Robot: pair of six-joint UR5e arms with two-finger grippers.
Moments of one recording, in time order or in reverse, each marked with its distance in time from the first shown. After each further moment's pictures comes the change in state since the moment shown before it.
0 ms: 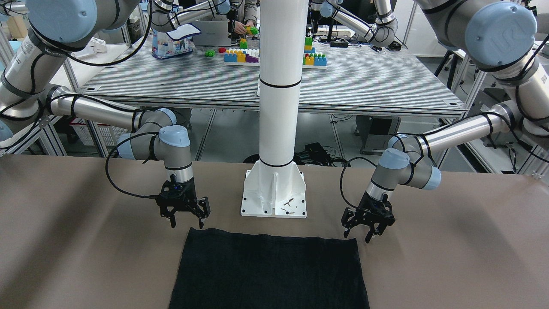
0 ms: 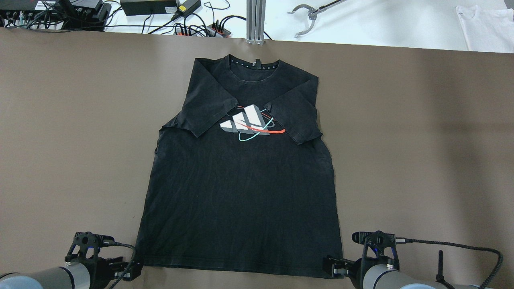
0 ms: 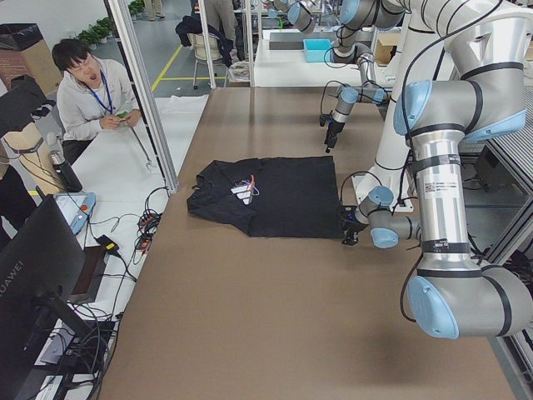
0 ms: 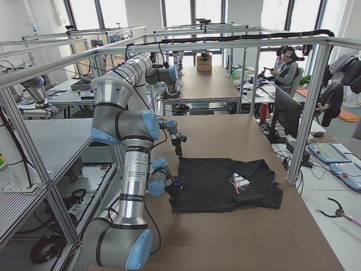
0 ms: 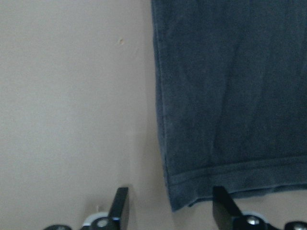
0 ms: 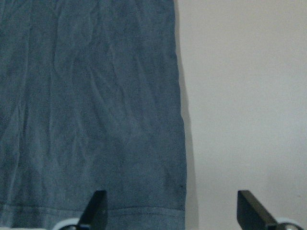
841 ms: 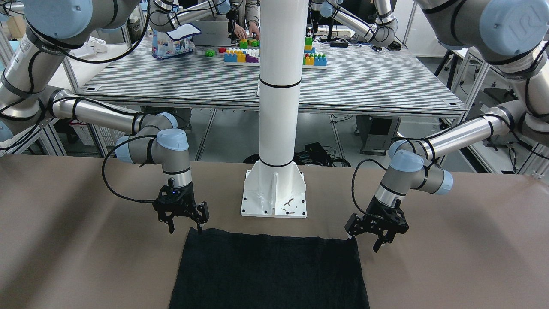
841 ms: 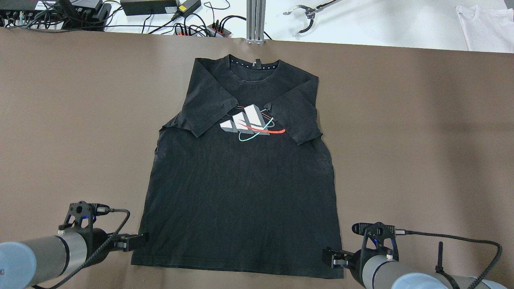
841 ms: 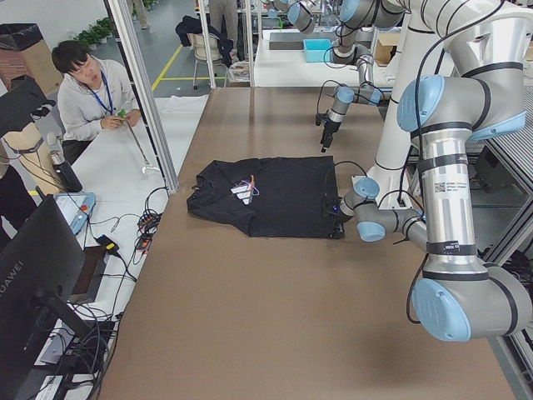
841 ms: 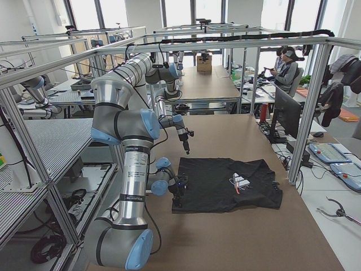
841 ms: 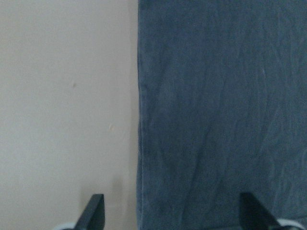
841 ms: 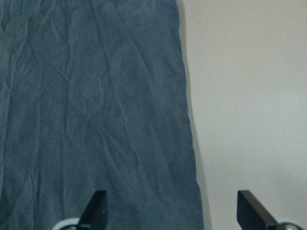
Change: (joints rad) left arm -0.154 -0.031 -0.036 -0.002 -0.097 0.003; right arm 0.044 0.020 -0.014 0.001 0.023 -0.014
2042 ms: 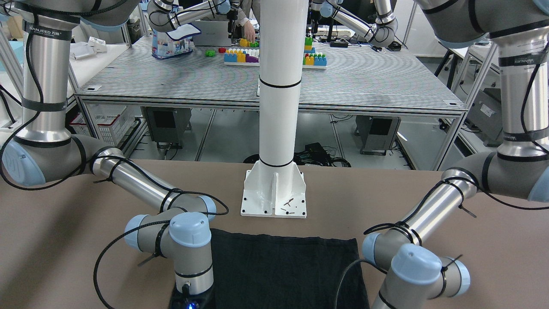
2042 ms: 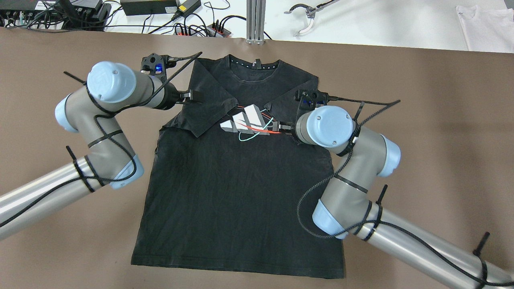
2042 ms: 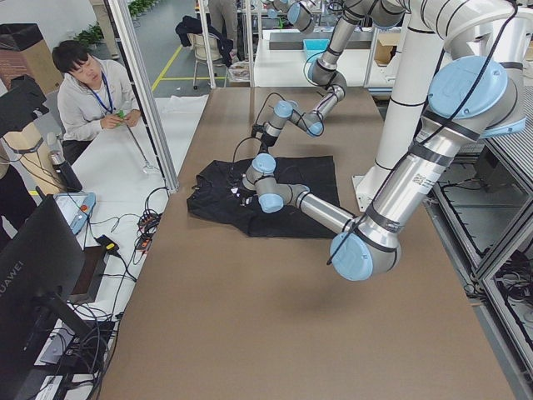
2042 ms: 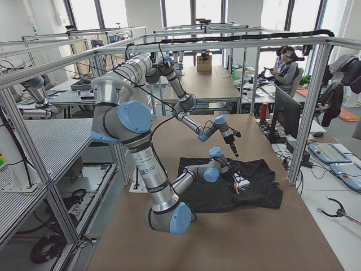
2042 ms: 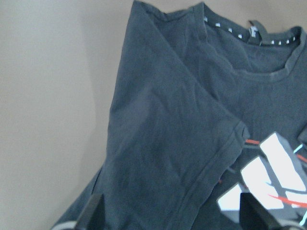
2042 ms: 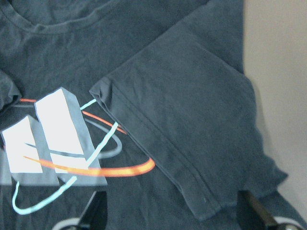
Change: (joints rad) left arm -0.542 -0.711 0.675 -0.001 -0.335 0.269; right arm 0.473 0.639 -0.654 0.095 0.238 -0.292
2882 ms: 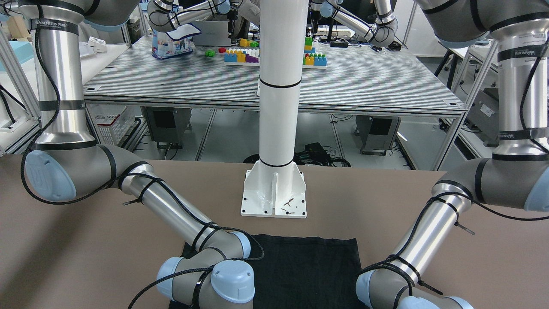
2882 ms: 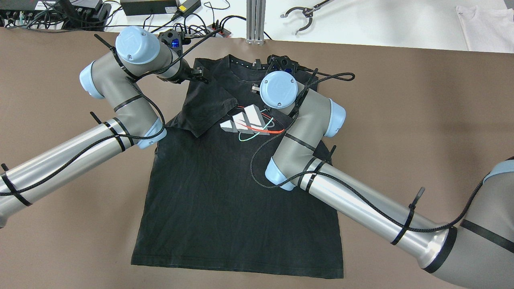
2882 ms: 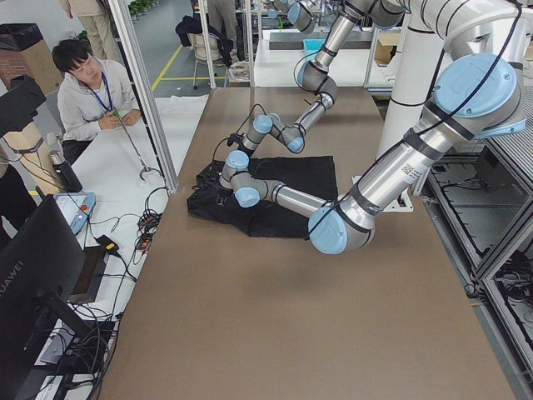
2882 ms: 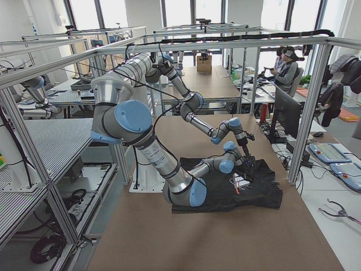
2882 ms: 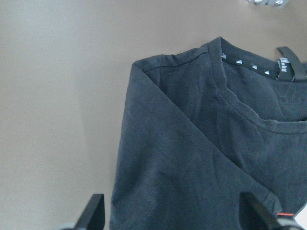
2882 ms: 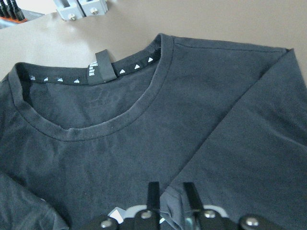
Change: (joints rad) left arm -0.084 -0.240 0.358 -0.007 -0.084 0.127; right arm 0.049 0.346 -0.480 0.112 -0.110 0.138
